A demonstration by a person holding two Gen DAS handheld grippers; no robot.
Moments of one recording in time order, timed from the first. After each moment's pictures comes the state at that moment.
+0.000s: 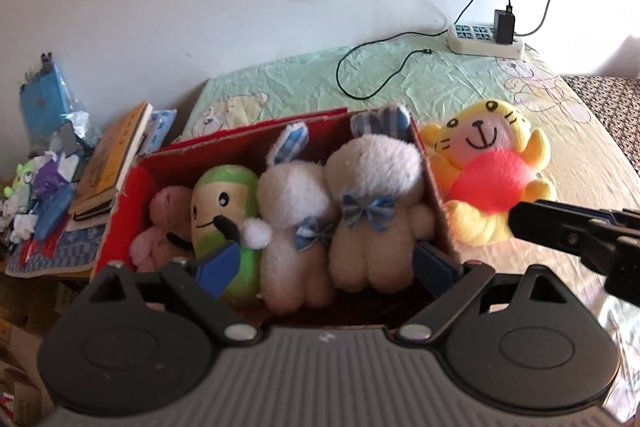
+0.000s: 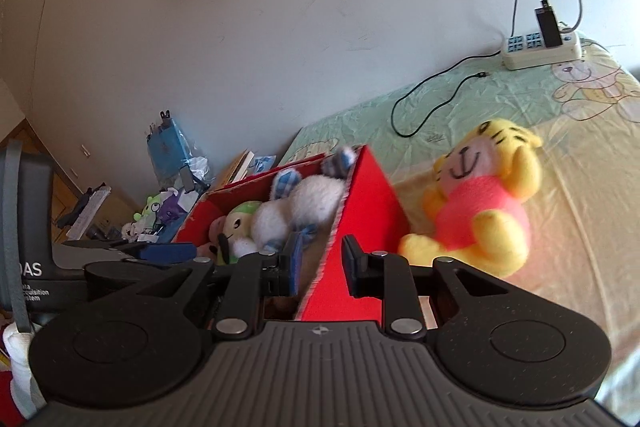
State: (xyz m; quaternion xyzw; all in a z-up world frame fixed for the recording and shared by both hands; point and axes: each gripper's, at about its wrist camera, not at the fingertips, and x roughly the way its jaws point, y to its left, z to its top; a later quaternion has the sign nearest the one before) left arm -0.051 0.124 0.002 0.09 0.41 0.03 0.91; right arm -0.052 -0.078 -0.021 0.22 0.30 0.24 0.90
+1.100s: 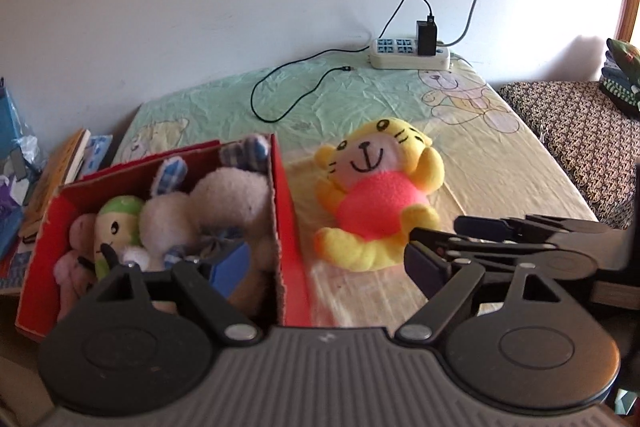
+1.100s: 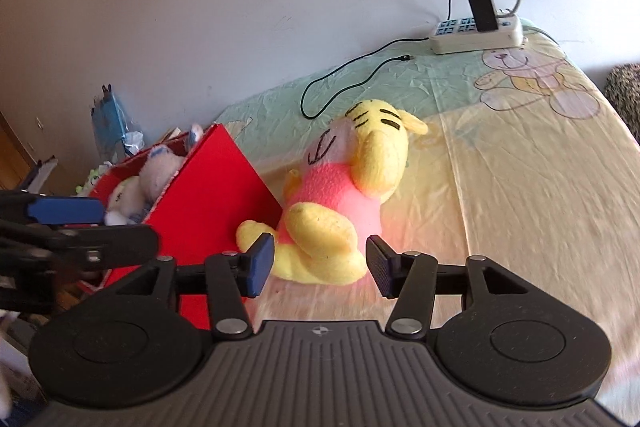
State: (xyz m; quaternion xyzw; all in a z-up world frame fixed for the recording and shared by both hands) left arm -0.050 0.042 0.002 0.08 0.40 -0.05 0.91; right arm -0.010 -0.146 -0.077 0.16 0.34 0.20 0.91
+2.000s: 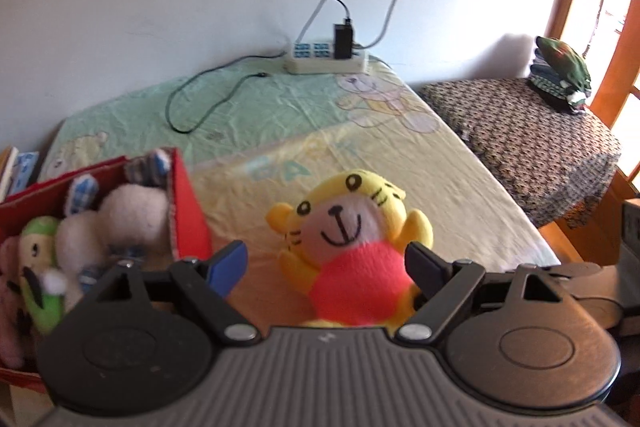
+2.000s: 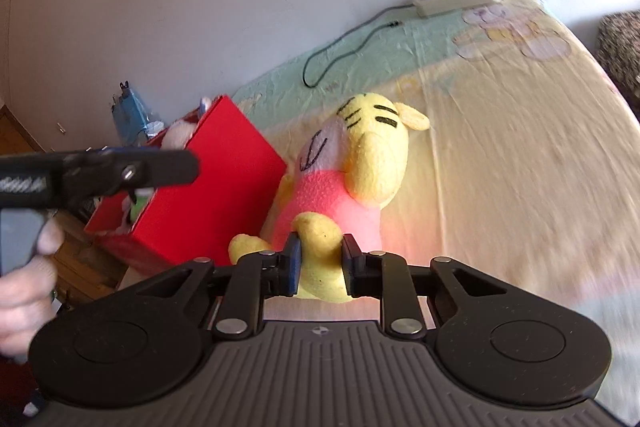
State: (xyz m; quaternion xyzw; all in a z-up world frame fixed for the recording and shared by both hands) left arm -0.046 0.020 -0.002 0.06 0.40 -0.17 0.90; right arm -0.061 -0.200 -0.080 0.21 0.38 0.23 0.87
